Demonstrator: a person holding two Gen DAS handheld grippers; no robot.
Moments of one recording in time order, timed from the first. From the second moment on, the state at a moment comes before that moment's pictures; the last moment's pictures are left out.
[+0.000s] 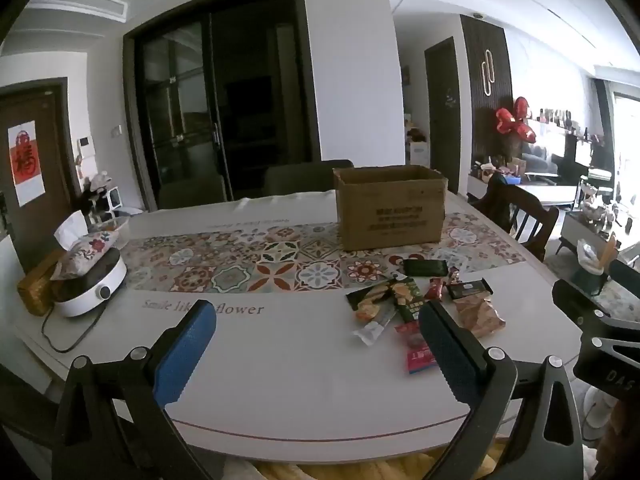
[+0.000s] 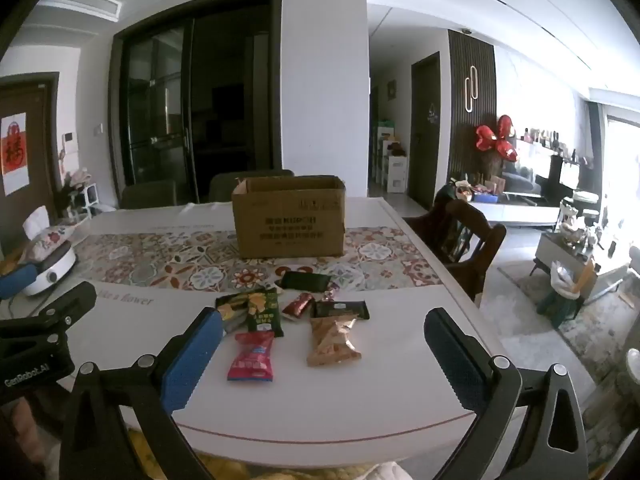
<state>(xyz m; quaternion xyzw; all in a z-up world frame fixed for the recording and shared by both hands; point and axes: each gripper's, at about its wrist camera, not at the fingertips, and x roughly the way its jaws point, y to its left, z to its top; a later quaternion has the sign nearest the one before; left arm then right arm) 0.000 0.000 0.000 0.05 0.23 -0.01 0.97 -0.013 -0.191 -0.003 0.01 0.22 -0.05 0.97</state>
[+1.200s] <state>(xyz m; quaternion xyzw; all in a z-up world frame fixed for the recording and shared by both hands) -0.004 0.002 0.003 0.05 0.21 -0.01 0.98 -0.013 -0.191 -0.004 0.01 0.22 -0.05 0.98</state>
